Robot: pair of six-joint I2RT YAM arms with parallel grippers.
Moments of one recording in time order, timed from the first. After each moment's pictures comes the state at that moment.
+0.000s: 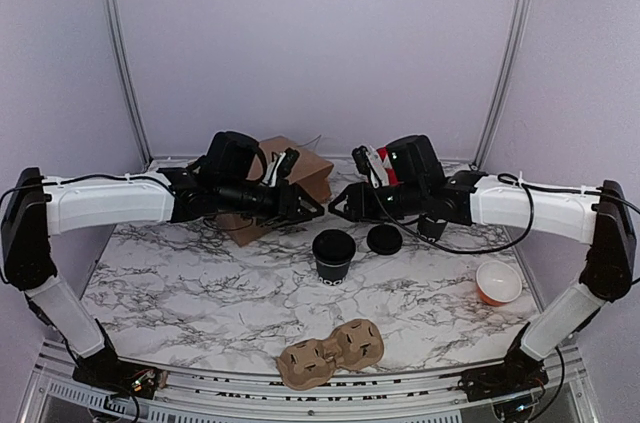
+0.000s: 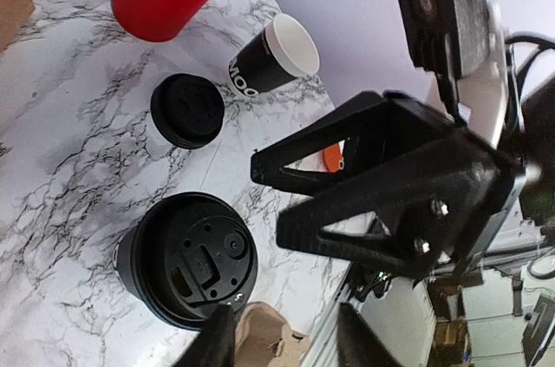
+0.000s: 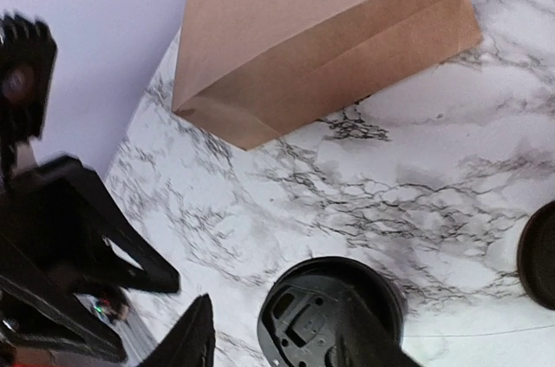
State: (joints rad) left arm -0.80 1.67 1.19 -0.04 0.51 -0.74; right arm 0.74 1.55 1.10 -0.12 -0.30 0.61
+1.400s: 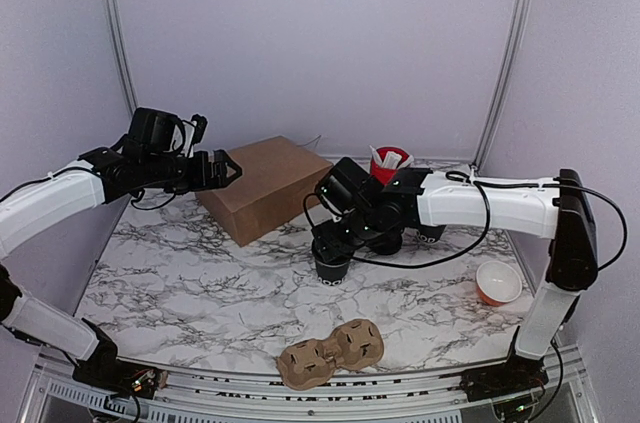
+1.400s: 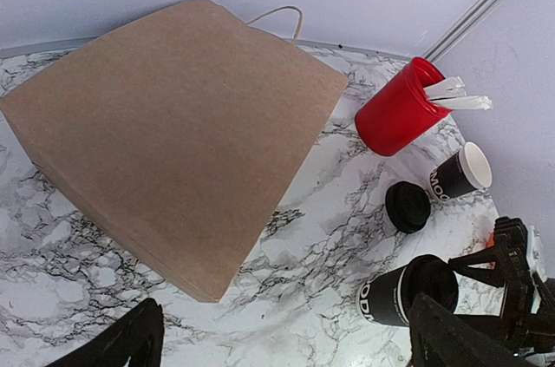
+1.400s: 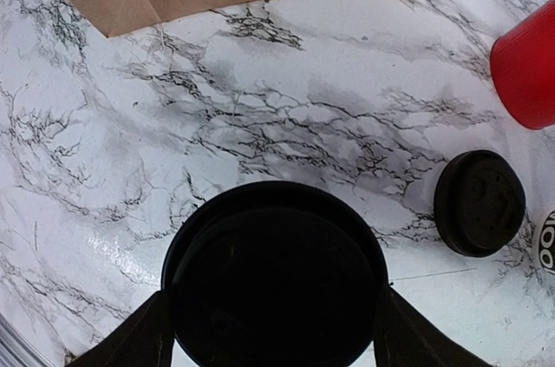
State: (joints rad) left arm -0.50 1.33 1.13 -0.38 0.13 -0.42; right arm 1.00 1.78 1.44 -0.68 0.24 0.42
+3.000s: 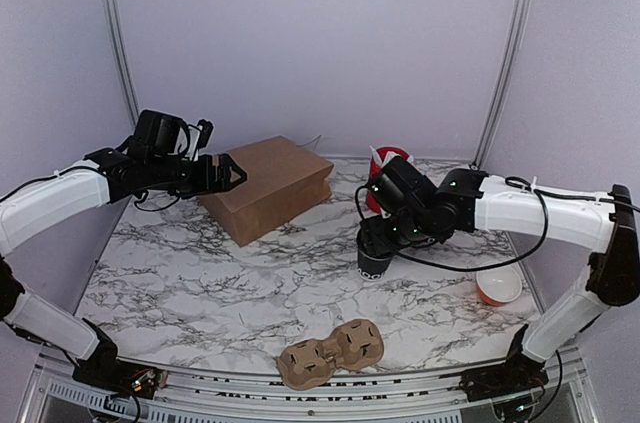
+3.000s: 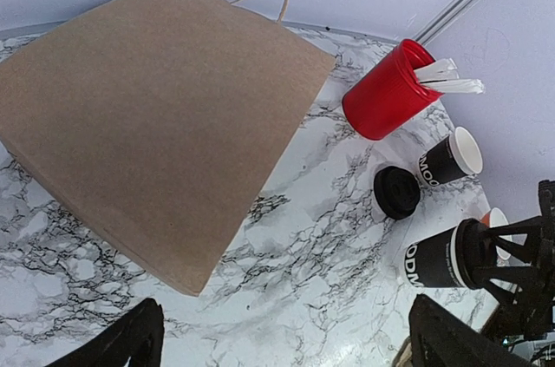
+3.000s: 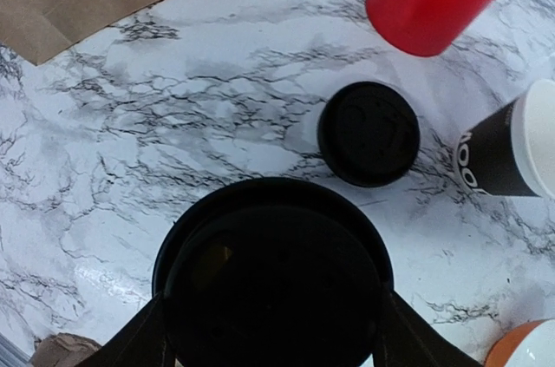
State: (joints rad) left arm -0.50 1.36 1.13 -0.38 0.19 -0.43; right arm 0.94 1.54 1.24 -0.73 0.34 0.52
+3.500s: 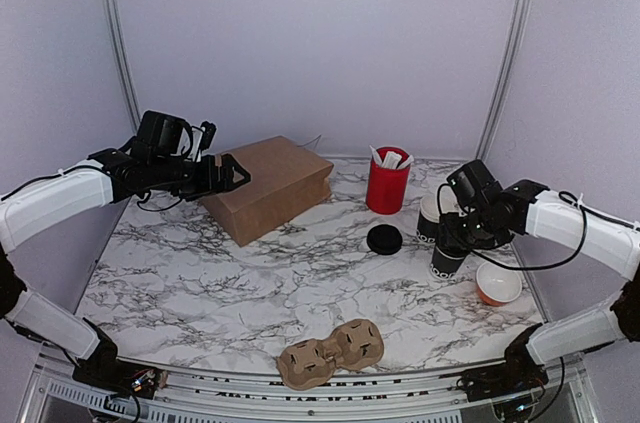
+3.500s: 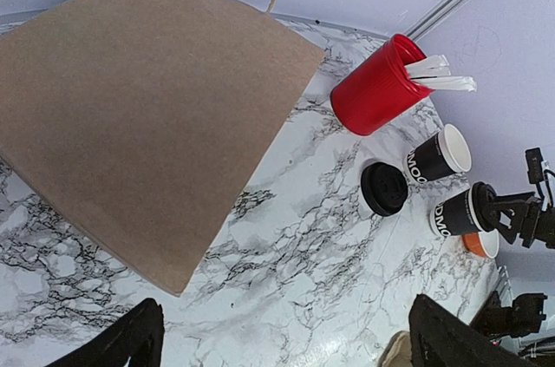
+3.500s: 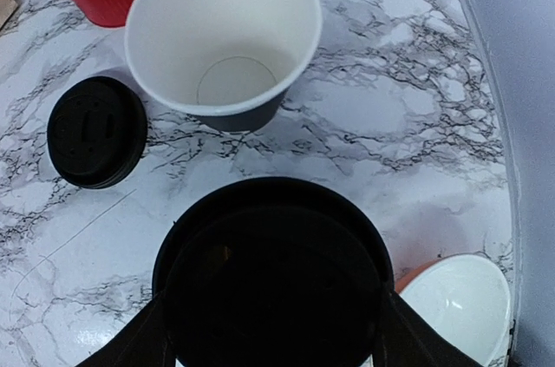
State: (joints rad) left arm -0.50 1.38 1.13 -0.37 0.24 -0.46; right arm 0.52 1.24 0.93 -0.76 0.35 0.53
